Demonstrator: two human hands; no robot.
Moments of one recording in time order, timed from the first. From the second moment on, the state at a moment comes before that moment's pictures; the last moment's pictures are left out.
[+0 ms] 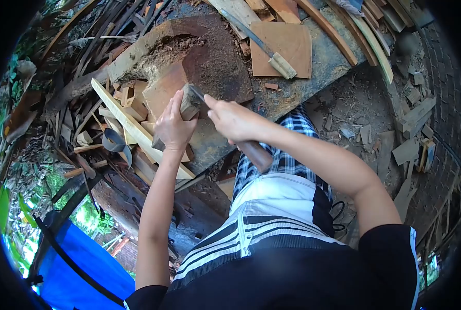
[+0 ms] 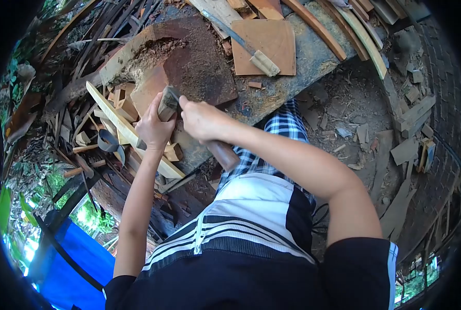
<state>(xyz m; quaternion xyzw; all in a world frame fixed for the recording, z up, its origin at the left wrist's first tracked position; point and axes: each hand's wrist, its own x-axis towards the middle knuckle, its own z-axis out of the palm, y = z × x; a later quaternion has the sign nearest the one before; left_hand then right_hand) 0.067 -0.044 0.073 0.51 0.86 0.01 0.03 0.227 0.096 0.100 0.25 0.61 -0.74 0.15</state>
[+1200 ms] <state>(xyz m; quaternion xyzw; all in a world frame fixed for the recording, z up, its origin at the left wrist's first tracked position) 0.070 -0.047 0.070 0.51 0.86 0.01 0.02 0.236 0.092 0.107 0.23 0.64 -0.72 0.14</state>
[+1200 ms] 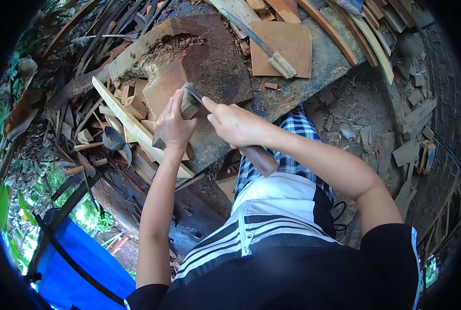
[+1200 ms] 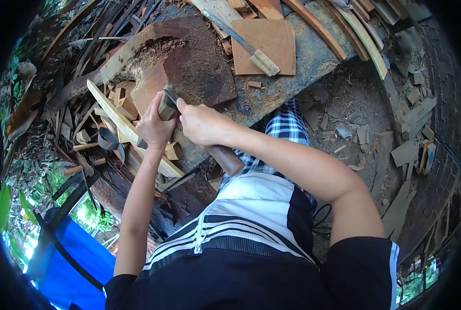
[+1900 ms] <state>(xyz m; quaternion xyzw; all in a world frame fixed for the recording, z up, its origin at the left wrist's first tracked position) 0.076 -0.054 0.065 0.52 0.85 0.03 -0.01 0.242 0.079 0.103 0.23 0.69 -0.68 0.11</state>
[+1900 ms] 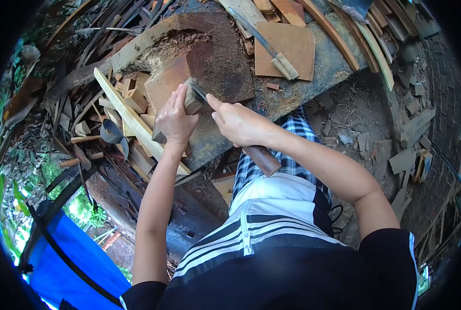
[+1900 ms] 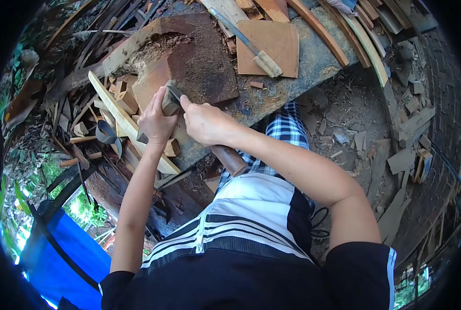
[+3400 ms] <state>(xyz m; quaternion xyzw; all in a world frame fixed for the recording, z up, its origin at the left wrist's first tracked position) 0.071 -0.036 0.022 0.43 0.90 0.08 0.05 0.232 0.101 0.068 0.34 0.59 -0.72 0.11</state>
